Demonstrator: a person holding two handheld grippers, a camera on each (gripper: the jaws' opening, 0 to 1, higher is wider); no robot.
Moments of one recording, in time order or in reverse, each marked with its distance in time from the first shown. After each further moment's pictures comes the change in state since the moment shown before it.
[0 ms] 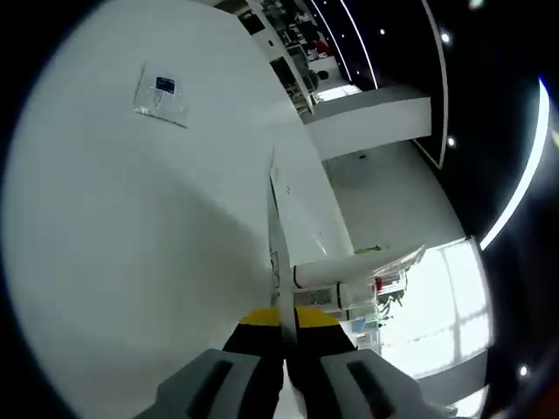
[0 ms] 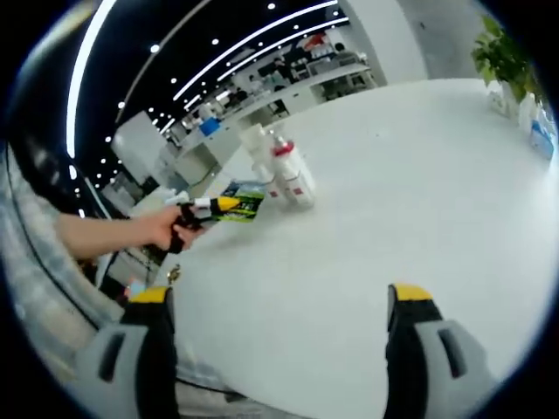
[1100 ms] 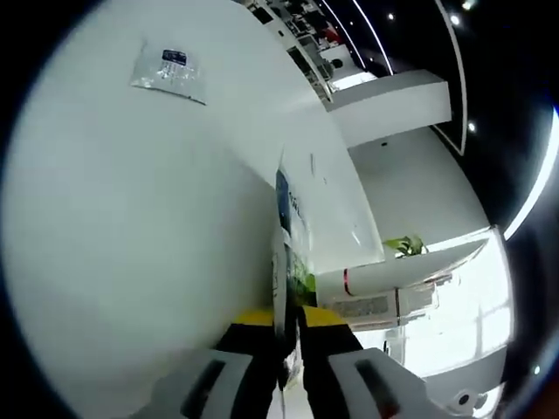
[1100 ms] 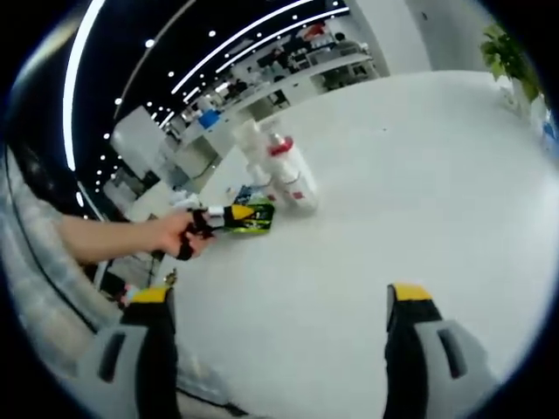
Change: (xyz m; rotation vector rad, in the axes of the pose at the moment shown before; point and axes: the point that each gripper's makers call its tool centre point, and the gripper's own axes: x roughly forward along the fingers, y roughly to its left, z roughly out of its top) left arm 0.023 0.037 0.006 0.033 0.045 0.123; right arm 0.036 0.000 0.019 0.005 0.048 0.021
